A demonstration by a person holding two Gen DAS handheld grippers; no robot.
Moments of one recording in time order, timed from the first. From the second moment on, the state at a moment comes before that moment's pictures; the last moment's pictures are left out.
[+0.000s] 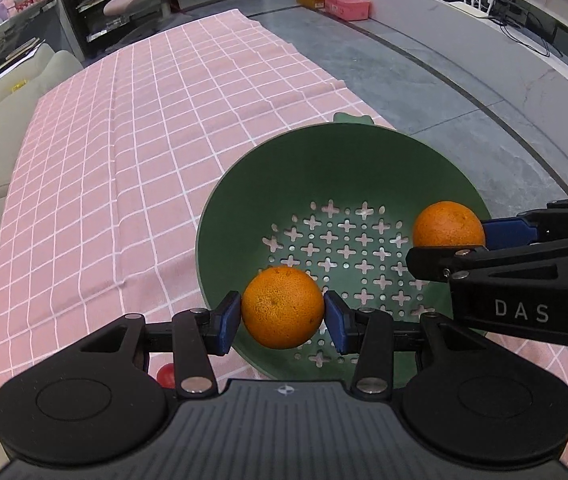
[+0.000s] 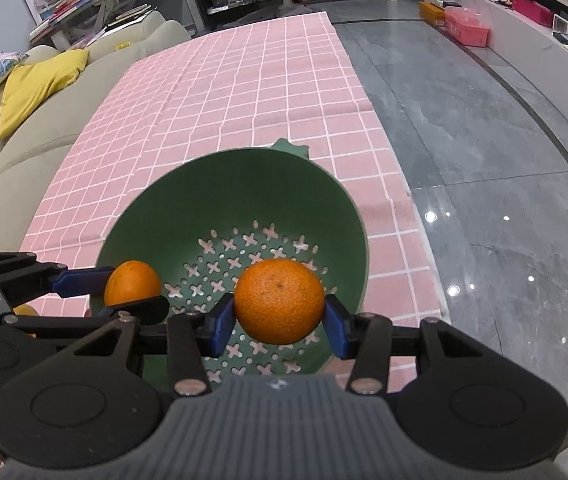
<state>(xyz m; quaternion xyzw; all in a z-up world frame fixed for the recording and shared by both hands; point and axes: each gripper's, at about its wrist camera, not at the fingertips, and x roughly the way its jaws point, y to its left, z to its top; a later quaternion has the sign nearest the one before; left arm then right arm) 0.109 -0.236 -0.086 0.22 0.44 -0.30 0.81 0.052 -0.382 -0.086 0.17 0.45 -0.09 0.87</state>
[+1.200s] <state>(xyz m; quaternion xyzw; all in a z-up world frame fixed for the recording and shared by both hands) 0.071 -0.111 0.014 0.10 0.38 -0.22 0.89 0.008 -0.329 -0.018 0.15 0.36 -0.10 0.92</state>
